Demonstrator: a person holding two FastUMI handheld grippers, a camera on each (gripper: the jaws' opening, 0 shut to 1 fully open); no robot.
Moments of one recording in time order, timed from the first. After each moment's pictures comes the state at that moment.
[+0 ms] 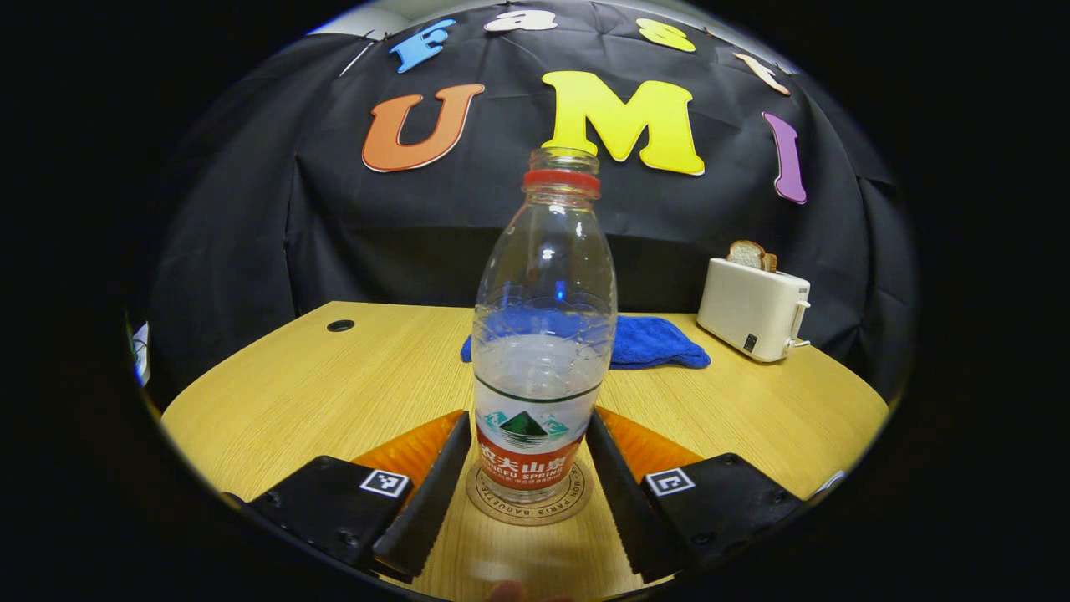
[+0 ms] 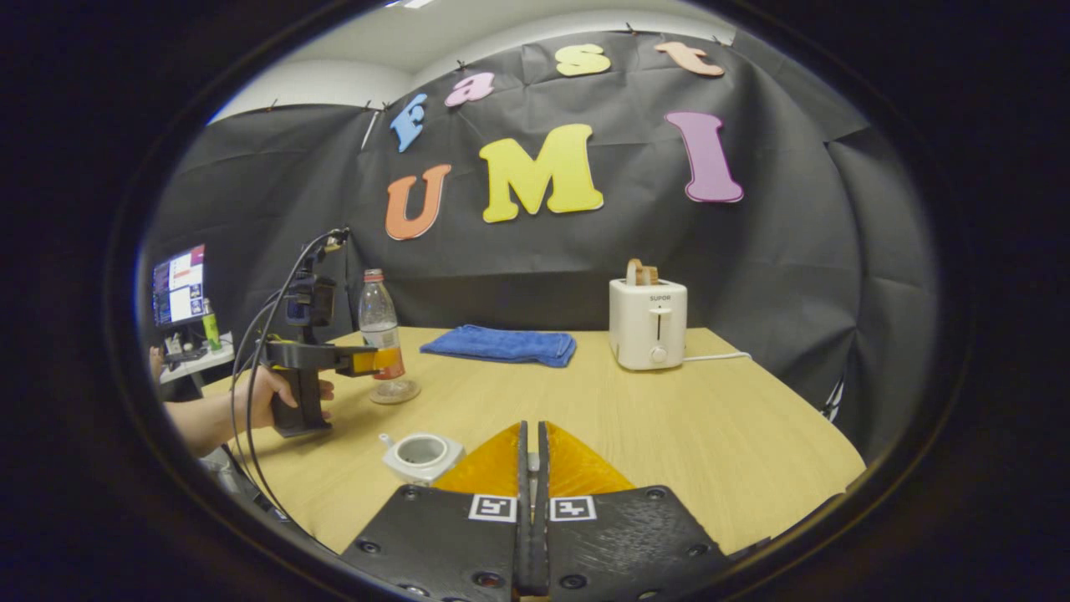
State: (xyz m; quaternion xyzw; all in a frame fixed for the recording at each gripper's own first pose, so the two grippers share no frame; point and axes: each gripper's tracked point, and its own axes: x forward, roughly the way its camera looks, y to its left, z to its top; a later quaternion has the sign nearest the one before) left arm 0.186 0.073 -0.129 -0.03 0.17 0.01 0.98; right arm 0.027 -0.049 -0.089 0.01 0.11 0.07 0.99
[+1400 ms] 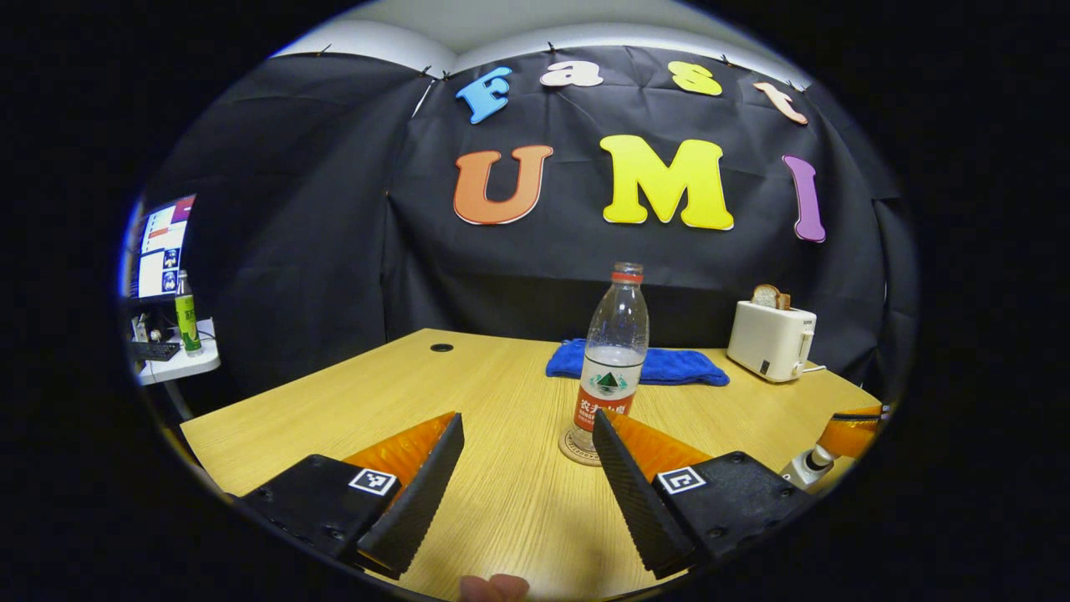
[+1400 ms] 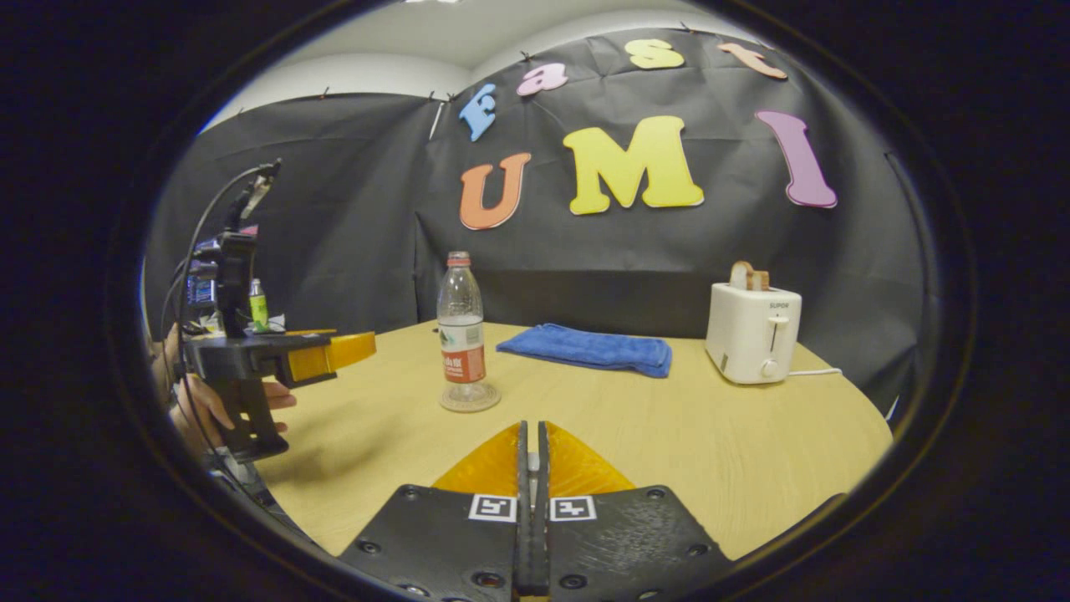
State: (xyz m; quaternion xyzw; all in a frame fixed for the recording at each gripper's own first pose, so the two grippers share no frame) left arm 0.057 0.125 -0.080 -0.03 0.08 0.12 0.99; right arm 0.067 0.059 -0.108 -0.02 0.11 0.19 0.98
